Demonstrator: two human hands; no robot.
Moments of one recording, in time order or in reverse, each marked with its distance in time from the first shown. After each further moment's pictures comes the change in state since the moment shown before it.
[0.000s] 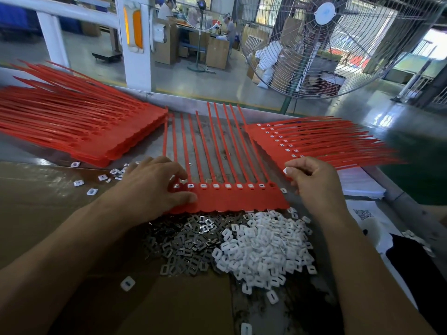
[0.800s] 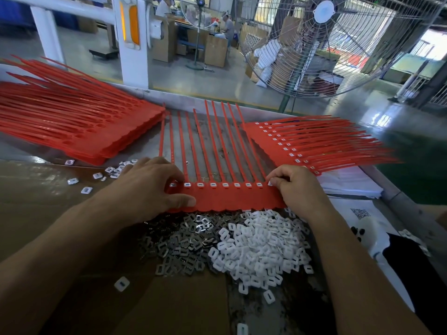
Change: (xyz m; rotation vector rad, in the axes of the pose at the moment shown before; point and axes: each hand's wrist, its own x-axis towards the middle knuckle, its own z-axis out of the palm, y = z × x) left_hand 0.001 0.000 -0.002 -0.035 -0.107 0.009; right_hand 0.001 0.002 0.014 -0.267 -0.246 -0.027
